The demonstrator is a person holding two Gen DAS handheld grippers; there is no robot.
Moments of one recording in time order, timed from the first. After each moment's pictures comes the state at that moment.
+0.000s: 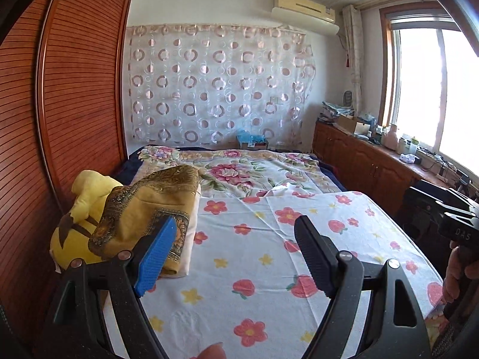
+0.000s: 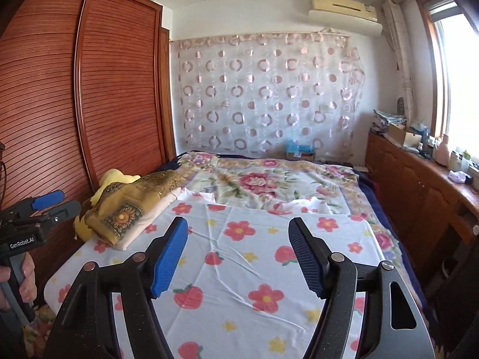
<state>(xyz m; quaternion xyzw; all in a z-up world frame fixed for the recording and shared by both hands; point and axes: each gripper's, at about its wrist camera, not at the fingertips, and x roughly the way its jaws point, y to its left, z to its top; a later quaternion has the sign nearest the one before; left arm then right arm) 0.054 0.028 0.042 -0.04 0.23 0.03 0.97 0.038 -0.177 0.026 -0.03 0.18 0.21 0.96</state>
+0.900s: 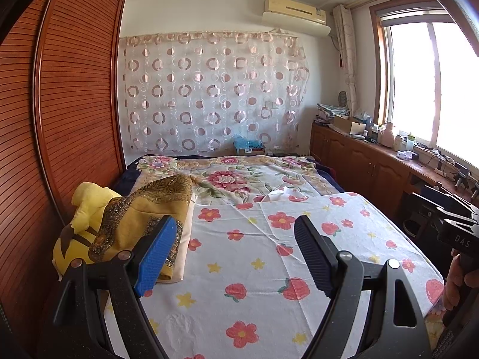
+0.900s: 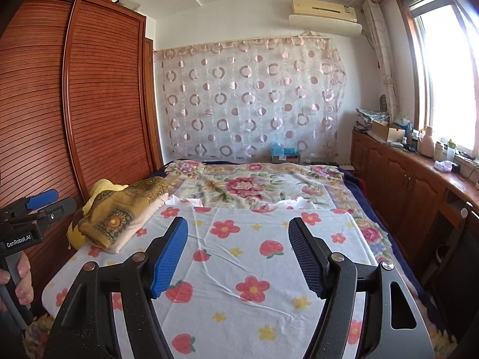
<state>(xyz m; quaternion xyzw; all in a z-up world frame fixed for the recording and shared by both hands) 0.045 0.012 0.052 -0.02 0.21 0.03 0.98 0.037 -0.174 0.012 -0.01 0.17 0.19 0.97</state>
